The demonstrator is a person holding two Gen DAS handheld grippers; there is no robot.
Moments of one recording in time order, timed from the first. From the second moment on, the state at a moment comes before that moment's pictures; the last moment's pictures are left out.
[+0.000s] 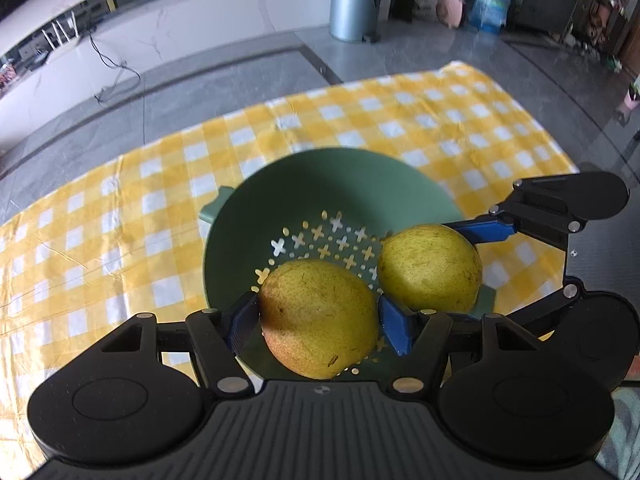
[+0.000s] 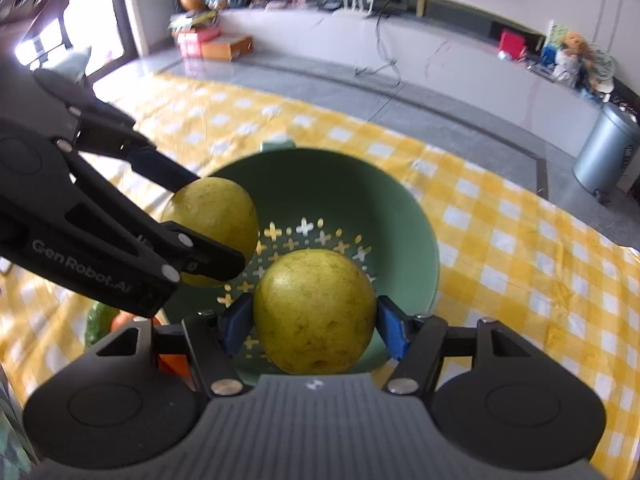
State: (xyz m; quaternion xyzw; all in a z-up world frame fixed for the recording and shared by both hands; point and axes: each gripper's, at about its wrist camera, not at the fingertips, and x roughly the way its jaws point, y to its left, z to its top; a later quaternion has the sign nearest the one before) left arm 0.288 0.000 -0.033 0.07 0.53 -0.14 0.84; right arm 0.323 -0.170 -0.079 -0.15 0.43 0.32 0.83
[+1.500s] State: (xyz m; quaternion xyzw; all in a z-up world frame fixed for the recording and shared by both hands) left arm 0.258 0.002 0.003 0.05 0.49 -0.12 0.86; right arm 0.305 -0.159 -0.056 -0.14 0.45 0.29 0.83
